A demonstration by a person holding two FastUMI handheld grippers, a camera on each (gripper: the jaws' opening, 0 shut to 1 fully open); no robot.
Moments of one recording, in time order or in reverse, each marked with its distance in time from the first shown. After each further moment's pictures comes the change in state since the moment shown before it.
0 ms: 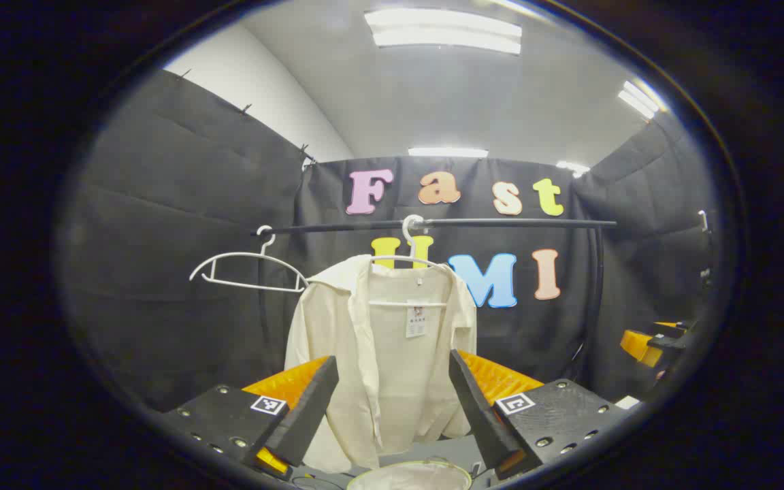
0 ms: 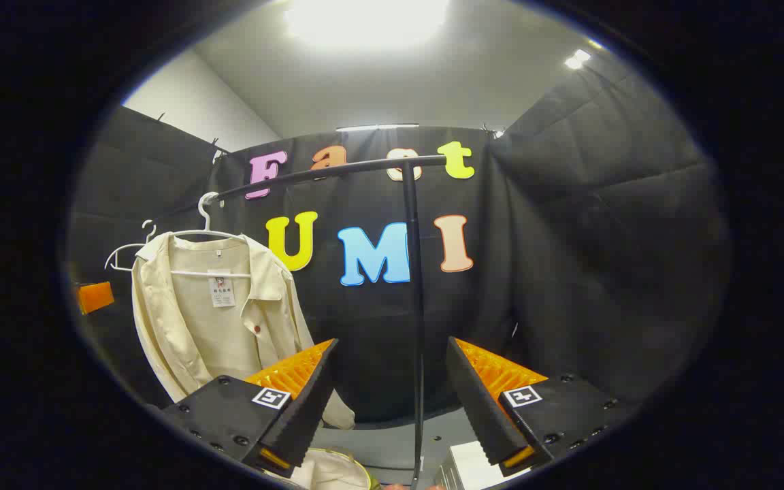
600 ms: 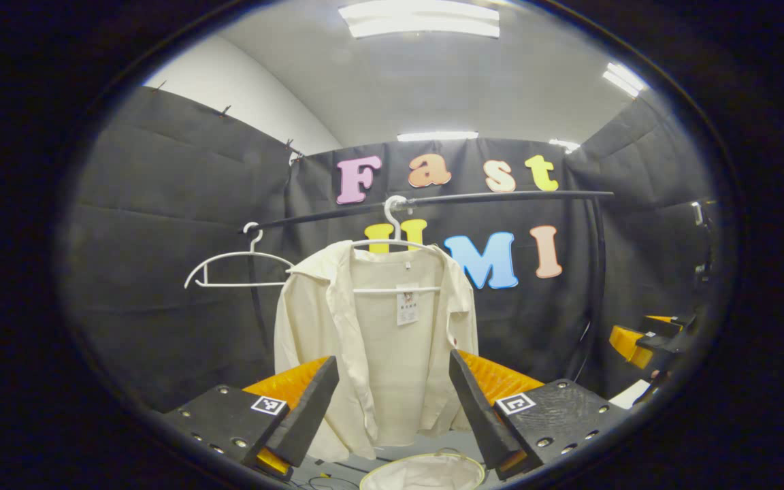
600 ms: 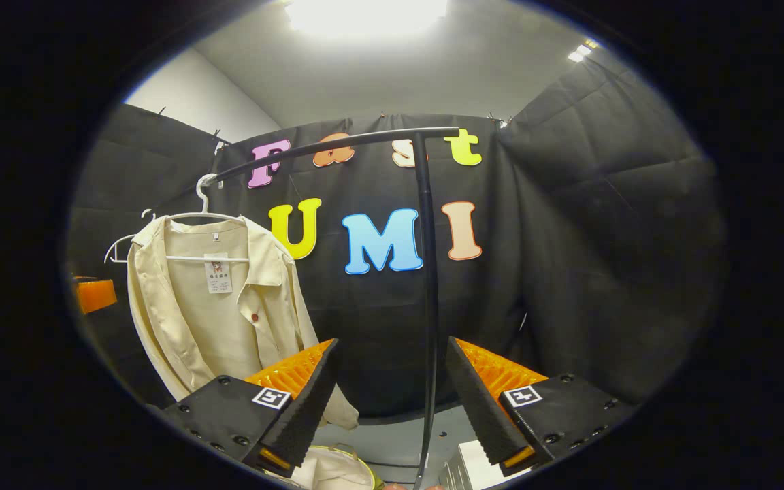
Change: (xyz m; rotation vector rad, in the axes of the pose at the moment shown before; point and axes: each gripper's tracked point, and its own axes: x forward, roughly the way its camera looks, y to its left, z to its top) left arm 0.021 -0.025 -0.024 0.042 0.061 -0.054; right arm 0.027 0.020 -0.016 -0.005 0.047 -0.006
